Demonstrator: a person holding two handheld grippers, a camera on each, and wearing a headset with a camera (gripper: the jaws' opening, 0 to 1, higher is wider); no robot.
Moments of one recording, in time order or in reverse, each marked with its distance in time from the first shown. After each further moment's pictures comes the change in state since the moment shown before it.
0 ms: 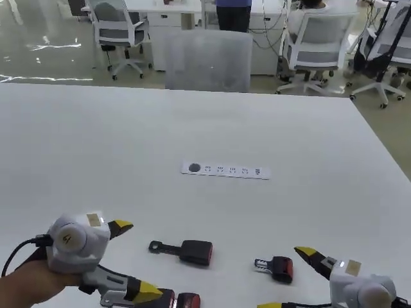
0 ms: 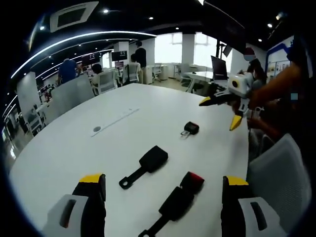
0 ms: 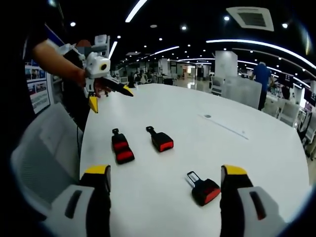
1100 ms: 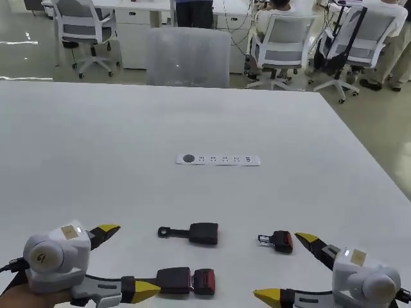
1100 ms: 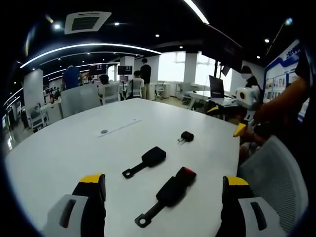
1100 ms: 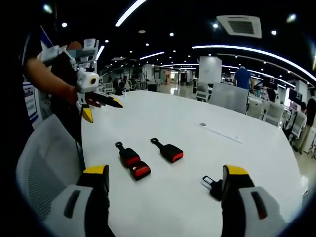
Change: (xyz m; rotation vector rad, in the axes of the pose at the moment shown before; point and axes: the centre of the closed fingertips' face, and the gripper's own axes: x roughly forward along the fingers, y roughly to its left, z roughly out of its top) left arm -0.057 0.009 -0.026 -0.067 -0.184 0.000; right arm -0.008 0.060 0.034 0.039 -0.054 -0.178
